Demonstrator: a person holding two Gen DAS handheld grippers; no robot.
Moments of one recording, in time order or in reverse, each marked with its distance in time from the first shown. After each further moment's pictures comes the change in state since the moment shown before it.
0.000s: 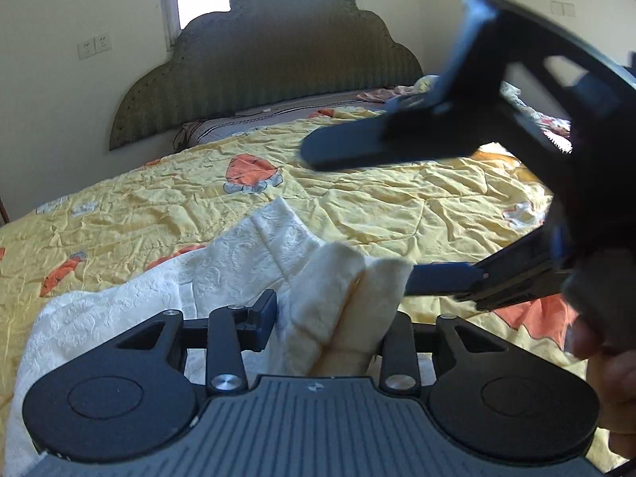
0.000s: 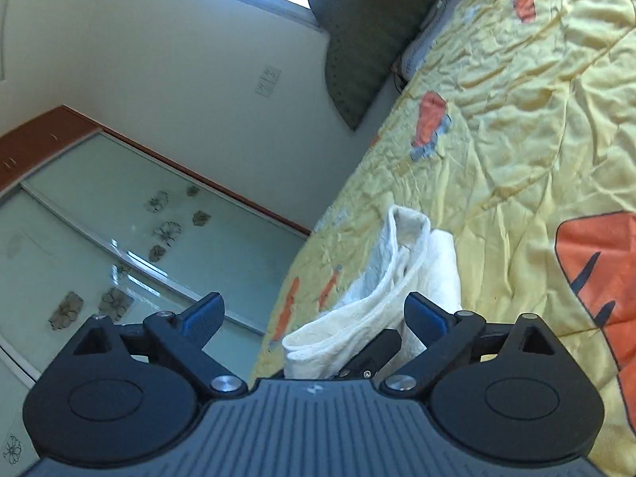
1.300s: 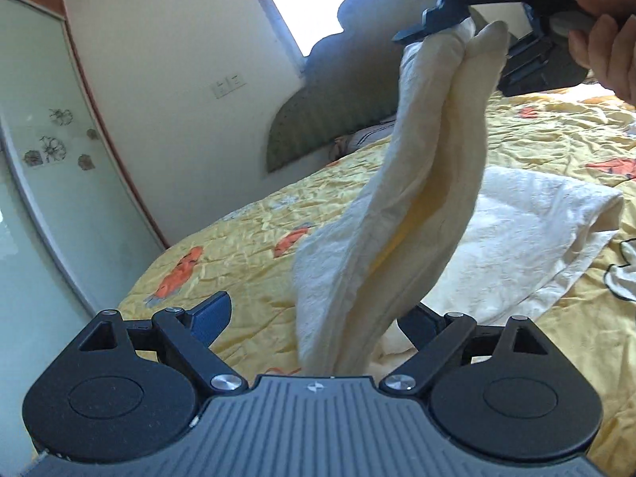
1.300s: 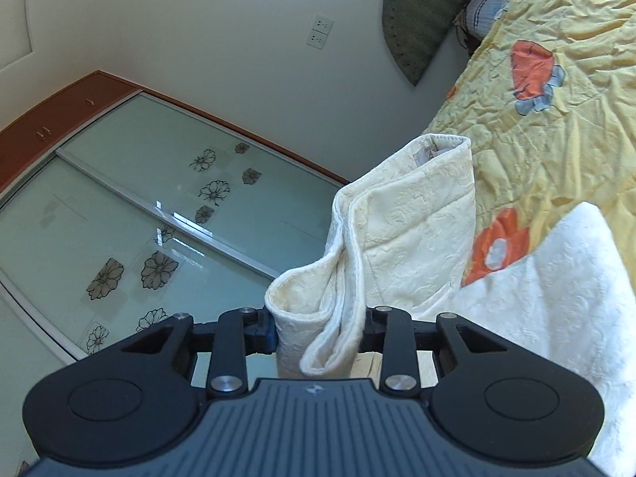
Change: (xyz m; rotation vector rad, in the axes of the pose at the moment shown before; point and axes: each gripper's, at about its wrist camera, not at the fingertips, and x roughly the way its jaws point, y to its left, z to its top) left arm -0.111 0.088 -0.091 0.086 -0.022 0.508; right arm 0.068 0.073 0.005 -0.057 0.051 0.208
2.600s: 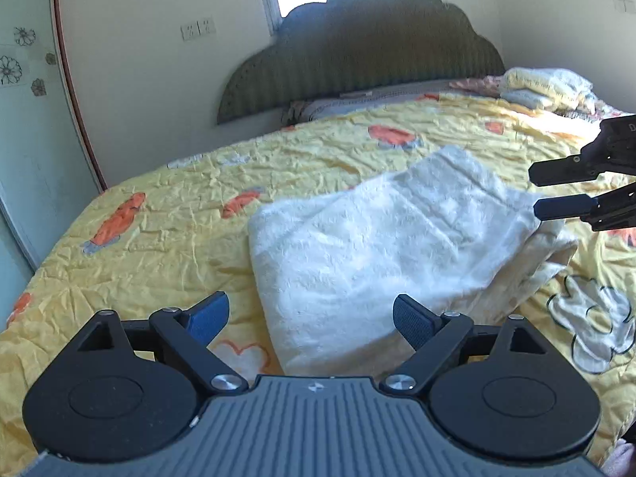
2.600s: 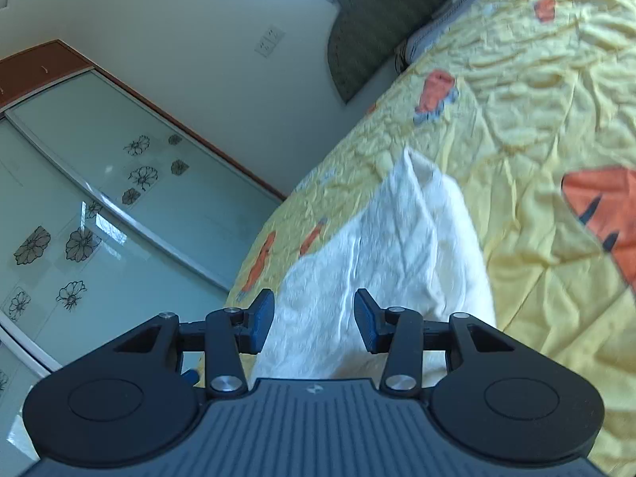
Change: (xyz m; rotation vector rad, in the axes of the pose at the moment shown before) left arm 0.011 0.025 0.012 -0.140 0.140 -0.262; right arm -0.081 -0.018 -0.079 -0.056 0.002 -0.304
